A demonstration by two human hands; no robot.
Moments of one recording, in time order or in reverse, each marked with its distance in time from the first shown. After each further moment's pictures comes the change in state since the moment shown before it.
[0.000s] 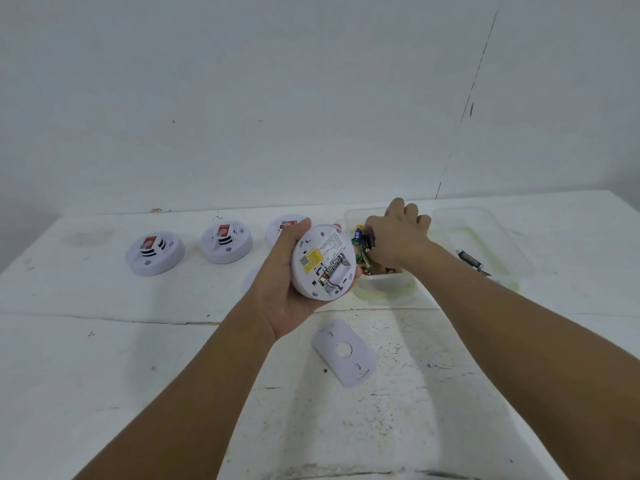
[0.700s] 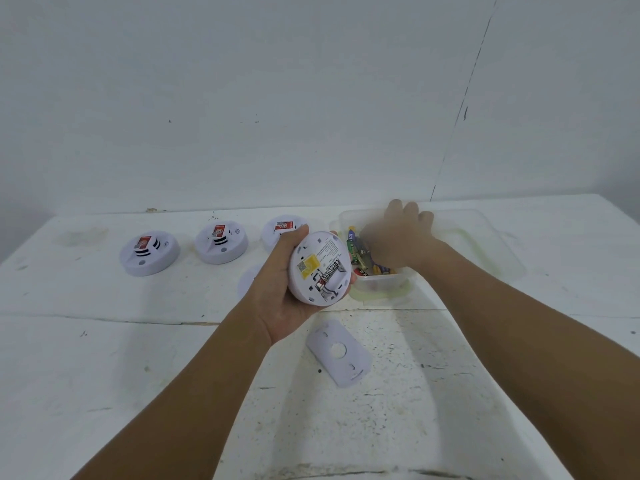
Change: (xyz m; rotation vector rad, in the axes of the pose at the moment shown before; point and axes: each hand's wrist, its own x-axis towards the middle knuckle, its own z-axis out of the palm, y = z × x) left_hand -0.002 -0.005 -0.001 -0.026 0.039 -0.026; right_hand -0.008 0.009 -0.014 -0.091 -0.063 -0.046
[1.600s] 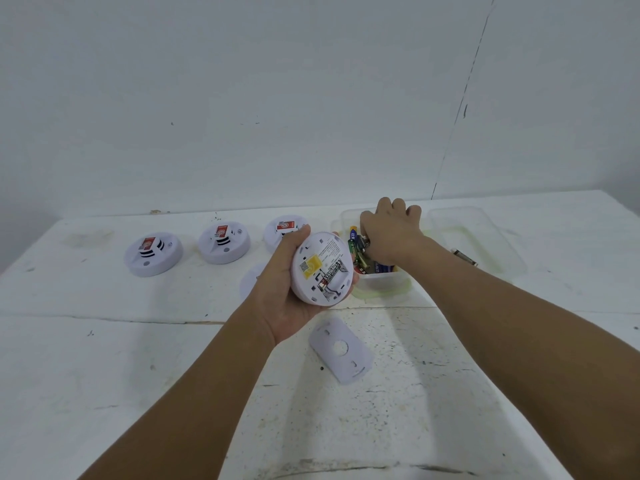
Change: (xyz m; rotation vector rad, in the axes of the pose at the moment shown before) left_hand -0.001 -0.004 0.000 0.032 -0.021 0.004; right_hand 0.012 -0.012 0.006 -0.111 0.091 -0.027
